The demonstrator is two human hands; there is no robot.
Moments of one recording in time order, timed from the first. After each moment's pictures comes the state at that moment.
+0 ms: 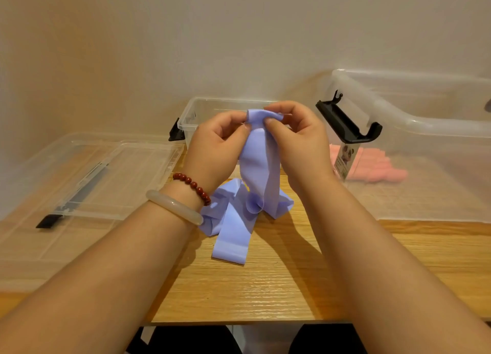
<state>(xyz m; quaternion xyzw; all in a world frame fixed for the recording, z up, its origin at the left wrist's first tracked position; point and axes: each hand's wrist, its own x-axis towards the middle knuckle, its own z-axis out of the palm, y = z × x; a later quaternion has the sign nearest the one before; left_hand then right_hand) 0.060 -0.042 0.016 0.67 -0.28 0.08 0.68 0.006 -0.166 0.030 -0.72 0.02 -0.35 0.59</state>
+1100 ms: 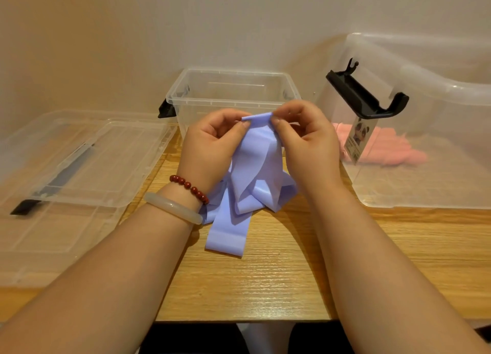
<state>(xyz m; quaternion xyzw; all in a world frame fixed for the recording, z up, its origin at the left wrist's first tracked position) 0.062 -0.047 -0.022 0.65 -0.25 0.05 0.72 0.007 -0.182 -0.014 -0.76 0.00 -0.38 0.53</state>
